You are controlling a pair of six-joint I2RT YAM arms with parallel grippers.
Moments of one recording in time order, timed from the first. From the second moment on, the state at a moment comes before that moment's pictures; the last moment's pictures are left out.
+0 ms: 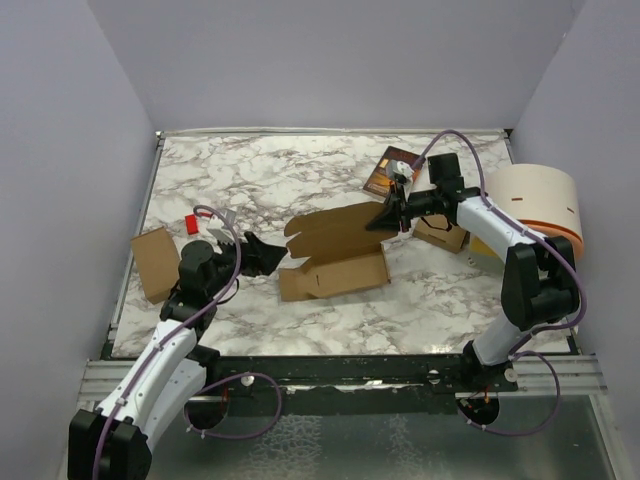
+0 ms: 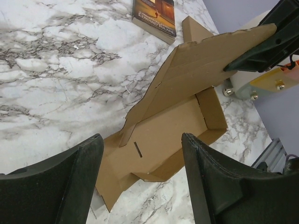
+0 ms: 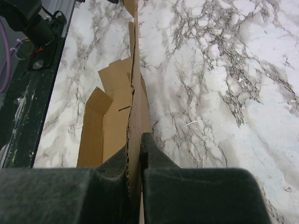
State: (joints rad) left arm -0.27 0.72 0.38 0.13 0.40 -0.57; right arm 0.22 1.66 1.14 -0.32 -1.27 -0.63
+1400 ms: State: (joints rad) left arm -0.27 0.81 0.23 0.30 0.34 -0.69; right arm 0.21 1.64 1.11 -0.26 -1.27 -0.59
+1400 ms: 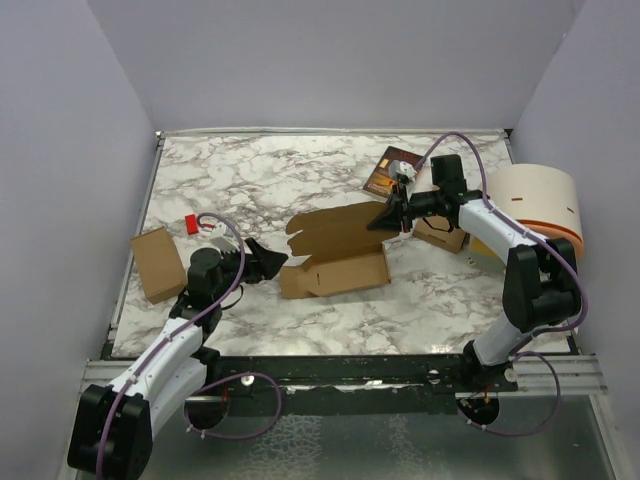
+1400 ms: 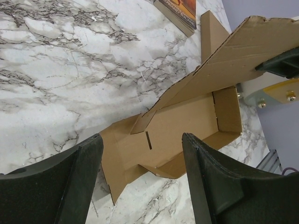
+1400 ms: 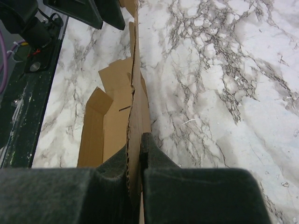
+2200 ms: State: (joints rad) left arm -0.27 0.98 0.23 0.34 0.42 -0.70; right arm 0.20 1.63 1.09 -0.23 -1.27 -0.57
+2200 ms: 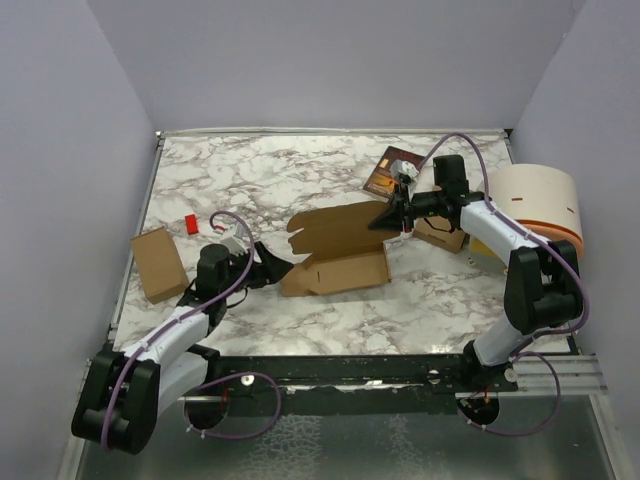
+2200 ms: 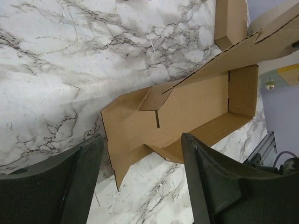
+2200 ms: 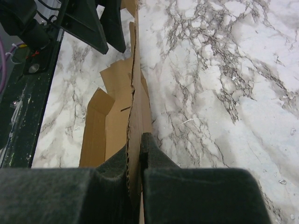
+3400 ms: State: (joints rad) left arm -0.30 0.94 0.25 0.34 0.40 -0.60; right arm 0.20 1.61 1.09 -0.22 -1.27 -0.56
